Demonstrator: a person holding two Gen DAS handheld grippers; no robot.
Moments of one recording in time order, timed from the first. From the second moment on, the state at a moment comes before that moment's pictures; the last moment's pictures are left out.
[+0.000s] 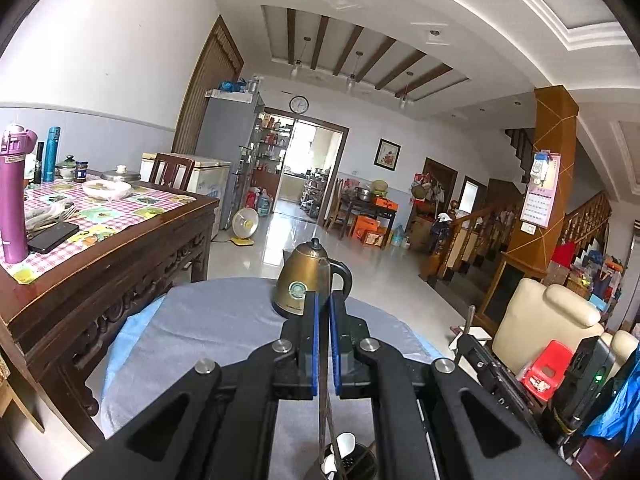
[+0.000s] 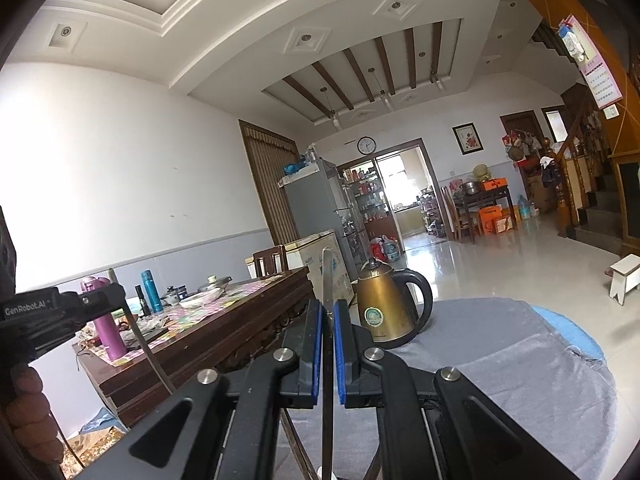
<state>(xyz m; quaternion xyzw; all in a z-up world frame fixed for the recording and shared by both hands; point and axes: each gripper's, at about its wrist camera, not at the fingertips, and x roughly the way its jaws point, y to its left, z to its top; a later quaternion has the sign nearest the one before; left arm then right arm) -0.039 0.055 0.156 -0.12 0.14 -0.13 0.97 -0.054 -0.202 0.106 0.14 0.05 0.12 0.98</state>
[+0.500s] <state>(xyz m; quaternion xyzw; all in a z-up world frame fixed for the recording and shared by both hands) -0.034 0.032 0.154 -0.10 0.16 -0.15 0.97 -0.047 -0.202 0.105 0.14 0.05 0.12 0.98</state>
